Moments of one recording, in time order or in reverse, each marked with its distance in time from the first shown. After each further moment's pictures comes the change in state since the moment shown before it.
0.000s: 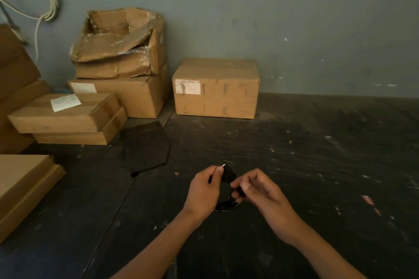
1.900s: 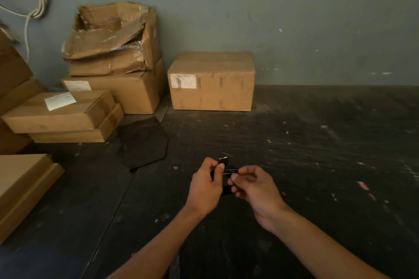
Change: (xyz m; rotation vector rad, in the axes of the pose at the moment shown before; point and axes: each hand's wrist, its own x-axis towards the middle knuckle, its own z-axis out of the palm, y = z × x) left_hand -0.002 -0.011 0.008 0.073 0.044 0.088; right_hand 0.011 0.003 0.026 0.203 0.356 0.358
